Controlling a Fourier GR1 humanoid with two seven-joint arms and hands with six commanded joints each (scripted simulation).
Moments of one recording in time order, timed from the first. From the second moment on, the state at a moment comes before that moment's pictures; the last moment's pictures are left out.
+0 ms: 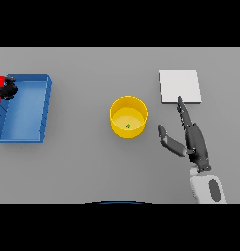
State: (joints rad) left arm -0.62 0.80 -0.55 -1.04 0.38 0.45 0.61; right arm 0.05 -0.06 0.13 -1.66 0.23 -0.02 -0.16
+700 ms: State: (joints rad) left arm -0.60 0.87 -0.62 -1.10 0.37 0.23 0.49; right arm 0.06 -0.07 0.13 -1.67 0.24 -0.02 -0.15
